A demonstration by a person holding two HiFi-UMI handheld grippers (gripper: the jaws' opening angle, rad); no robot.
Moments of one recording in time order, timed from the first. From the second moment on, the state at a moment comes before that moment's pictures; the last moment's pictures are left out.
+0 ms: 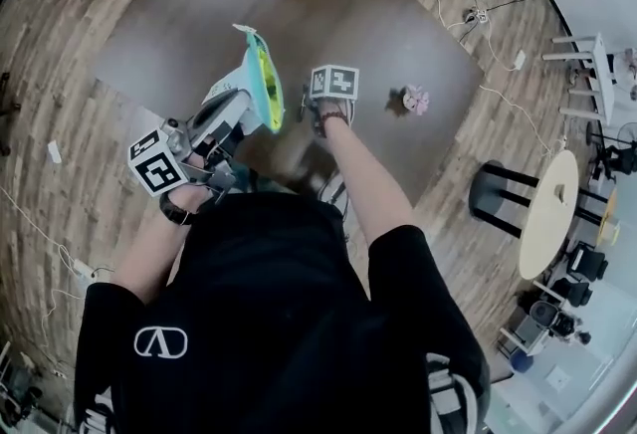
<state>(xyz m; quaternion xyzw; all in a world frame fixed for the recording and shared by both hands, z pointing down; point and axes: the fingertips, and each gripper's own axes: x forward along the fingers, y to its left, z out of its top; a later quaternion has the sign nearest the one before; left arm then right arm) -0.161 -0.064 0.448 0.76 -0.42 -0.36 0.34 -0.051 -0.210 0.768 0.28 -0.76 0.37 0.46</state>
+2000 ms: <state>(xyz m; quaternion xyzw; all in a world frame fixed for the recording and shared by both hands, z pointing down) -0.102 -0.115 0.398 0.82 -0.32 -0.34 0.33 0.021 -0.201 0.318 0.39 -0.92 -0.04 -0.05</state>
